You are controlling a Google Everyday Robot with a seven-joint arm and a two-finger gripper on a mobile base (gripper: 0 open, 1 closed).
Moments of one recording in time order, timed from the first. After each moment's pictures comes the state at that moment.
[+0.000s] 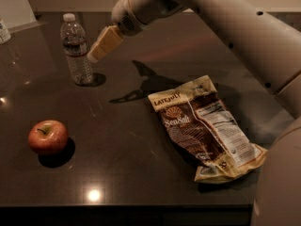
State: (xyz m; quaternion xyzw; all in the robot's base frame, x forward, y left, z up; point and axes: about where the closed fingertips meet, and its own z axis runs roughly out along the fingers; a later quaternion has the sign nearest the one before) arm 0.668 0.122 0.951 -0.58 0.68 0.22 0.40
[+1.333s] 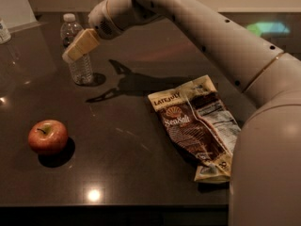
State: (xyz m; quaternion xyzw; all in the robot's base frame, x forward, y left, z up) arm 0.671 0.191 0.945 -0.58 0.65 0.28 0.42
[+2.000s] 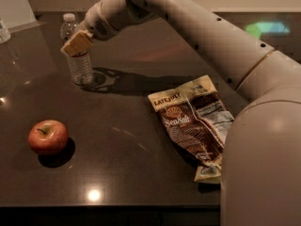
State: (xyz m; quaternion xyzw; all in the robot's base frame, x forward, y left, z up) arm 0.667 0.203 0.939 -0.58 0.65 0.29 0.40
